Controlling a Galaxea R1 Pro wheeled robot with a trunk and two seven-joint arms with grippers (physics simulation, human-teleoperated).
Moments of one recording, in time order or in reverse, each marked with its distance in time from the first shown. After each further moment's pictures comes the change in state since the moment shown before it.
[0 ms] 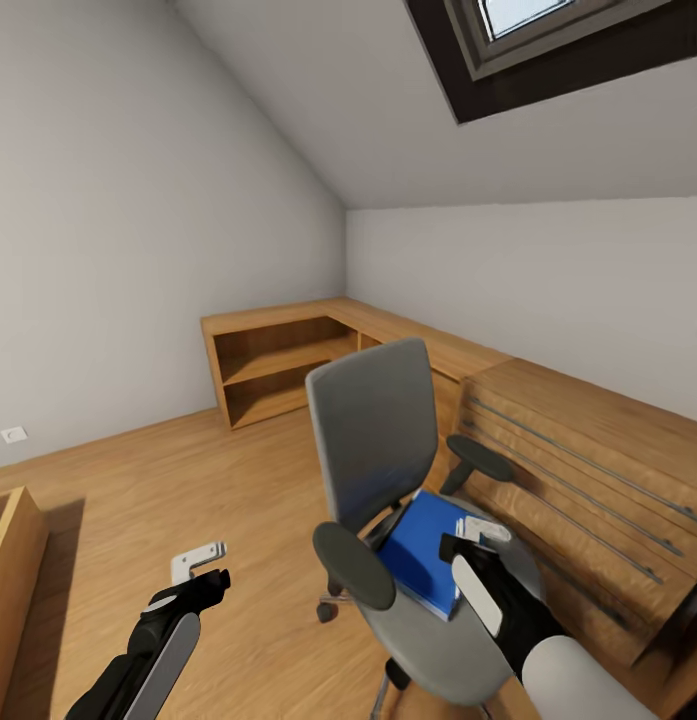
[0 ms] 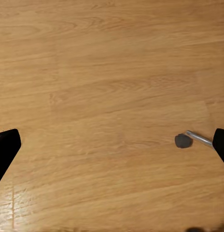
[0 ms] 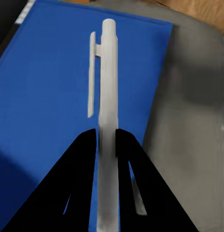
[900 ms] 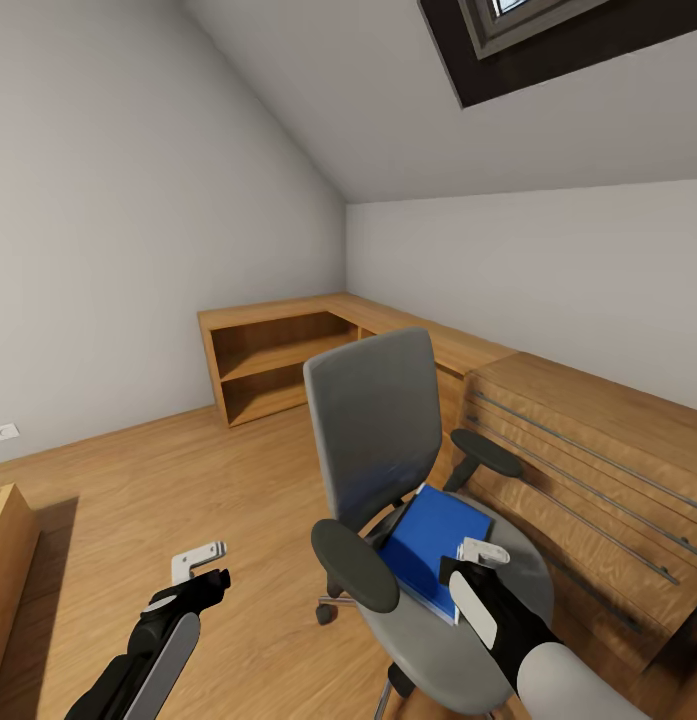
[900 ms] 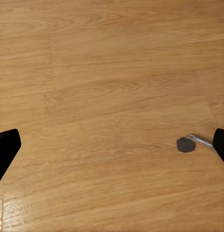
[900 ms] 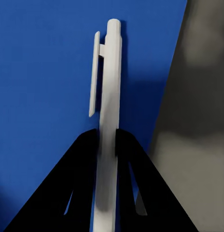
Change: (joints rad) left arm 0.000 0.000 0.000 -0.001 0.000 0.000 -0.001; right arm -0.002 0.020 -0.002 0.122 0.002 -0.004 0.009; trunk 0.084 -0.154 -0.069
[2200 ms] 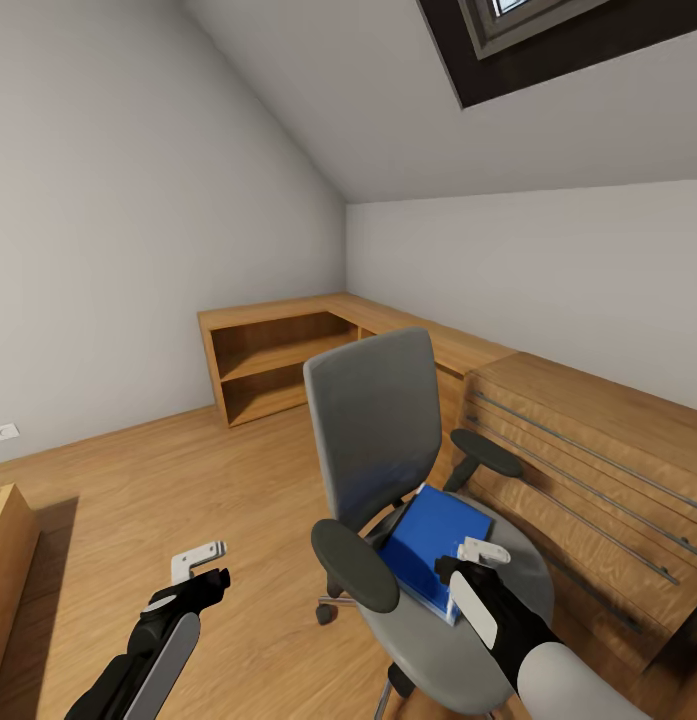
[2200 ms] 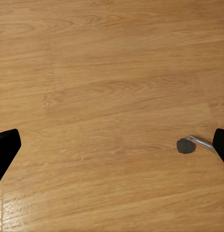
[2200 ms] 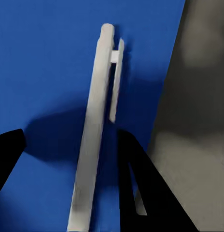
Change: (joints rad) left arm 0.000 0.000 0.001 -0.001 -0.001 -0.003 0.001; right arm 0.000 -0.001 0.000 0.001 0.002 -0.004 -0.001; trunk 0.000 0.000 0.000
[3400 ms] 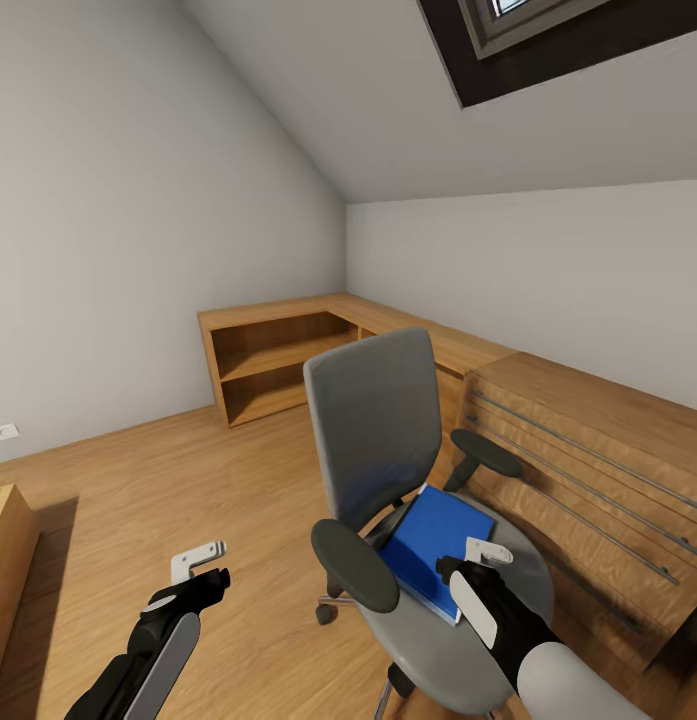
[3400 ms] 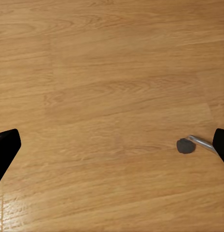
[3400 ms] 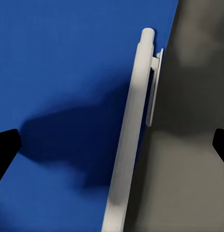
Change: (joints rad) left arm 0.000 0.000 0.000 0.000 -0.001 0.000 0.000; right arm 0.000 0.000 0.000 -0.001 0.006 0.000 -0.031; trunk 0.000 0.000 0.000
